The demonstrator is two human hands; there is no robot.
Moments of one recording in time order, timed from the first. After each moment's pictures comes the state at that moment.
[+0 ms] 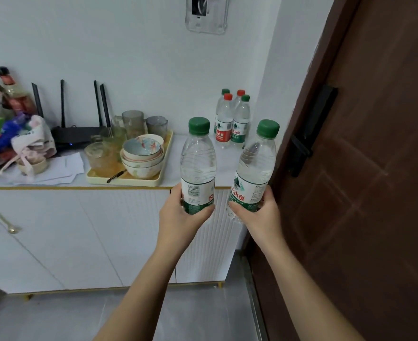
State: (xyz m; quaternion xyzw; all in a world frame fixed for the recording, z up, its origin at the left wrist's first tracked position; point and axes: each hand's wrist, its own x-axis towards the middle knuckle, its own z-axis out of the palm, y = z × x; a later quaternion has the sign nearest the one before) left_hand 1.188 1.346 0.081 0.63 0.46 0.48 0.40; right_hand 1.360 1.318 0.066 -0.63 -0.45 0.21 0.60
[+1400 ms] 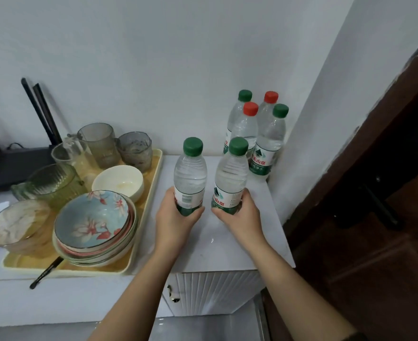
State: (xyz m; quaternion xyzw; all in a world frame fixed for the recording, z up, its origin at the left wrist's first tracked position) left_hand 1.269 1.658 0.000 0.62 0.56 0.43 0.35; right_hand 1.432 1.632 -0.010 -0.70 -0.46 0.26 0.48
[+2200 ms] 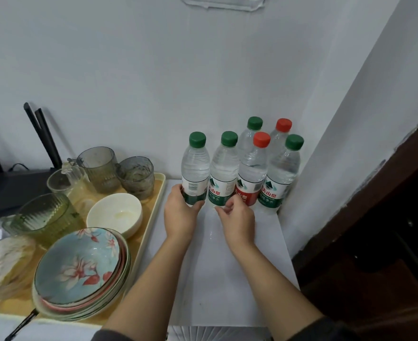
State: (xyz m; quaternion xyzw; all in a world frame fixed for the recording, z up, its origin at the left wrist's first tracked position) left_hand 1.310 1.763 -0.001 0.57 0.63 0.43 0.30; right_hand 1.433 1.728 -0.017 -0.77 -0.47 0.16 0.41
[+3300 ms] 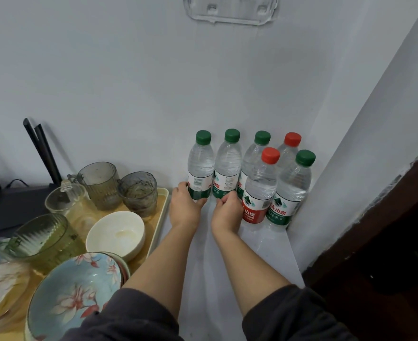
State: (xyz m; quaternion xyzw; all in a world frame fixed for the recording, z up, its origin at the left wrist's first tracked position) left_hand 1.319 1.833 0.000 0.60 0.65 0.38 0.26; right_hand 1.403 1.802 -0.003 -0.79 -0.36 0.17 0.46
